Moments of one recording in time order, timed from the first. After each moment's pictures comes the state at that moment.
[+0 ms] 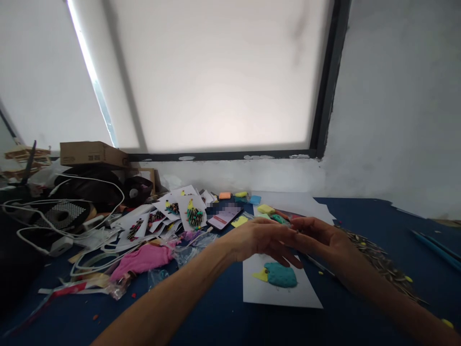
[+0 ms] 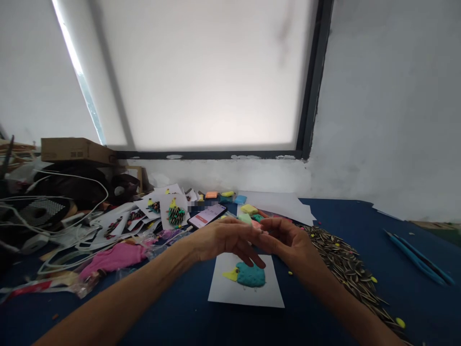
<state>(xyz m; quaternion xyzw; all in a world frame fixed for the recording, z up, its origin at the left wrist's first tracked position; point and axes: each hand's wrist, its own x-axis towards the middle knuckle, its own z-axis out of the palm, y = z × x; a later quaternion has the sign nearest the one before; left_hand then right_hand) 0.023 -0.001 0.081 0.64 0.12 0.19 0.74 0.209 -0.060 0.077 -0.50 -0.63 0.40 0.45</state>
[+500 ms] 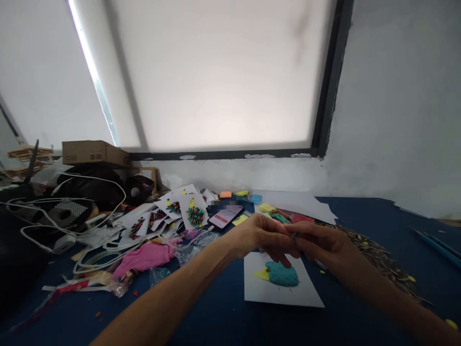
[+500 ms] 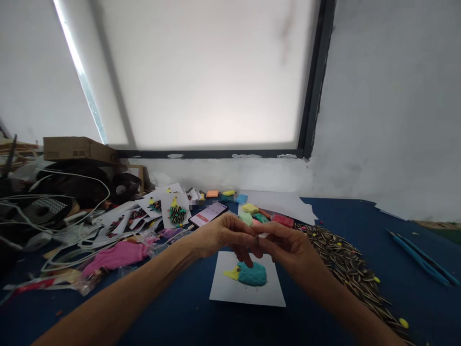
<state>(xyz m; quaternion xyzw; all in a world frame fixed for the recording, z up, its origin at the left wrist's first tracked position) 0.017 0.006 0.078 0.68 0.16 0.21 0.69 0.209 -0.061 0.077 -0.45 -0.71 0.32 0.44</state>
